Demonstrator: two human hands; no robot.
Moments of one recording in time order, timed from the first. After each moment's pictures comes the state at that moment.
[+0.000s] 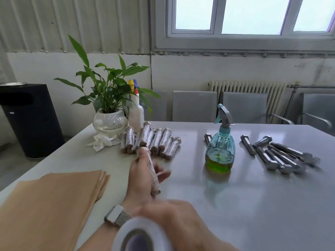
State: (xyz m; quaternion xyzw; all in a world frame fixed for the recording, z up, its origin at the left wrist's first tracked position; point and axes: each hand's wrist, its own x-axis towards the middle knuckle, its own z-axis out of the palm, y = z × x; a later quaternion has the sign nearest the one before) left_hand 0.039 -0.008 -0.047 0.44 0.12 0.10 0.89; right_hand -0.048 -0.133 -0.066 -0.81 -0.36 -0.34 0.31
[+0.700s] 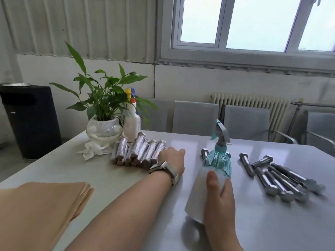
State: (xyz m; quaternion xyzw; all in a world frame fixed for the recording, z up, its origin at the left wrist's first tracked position) left_hand 0.192 -0.075 -0.045 0.99 -0.06 0.14 0.01; right_hand 0.048 -0.184 -0.065 -0.67 0.07 -0.23 0.70
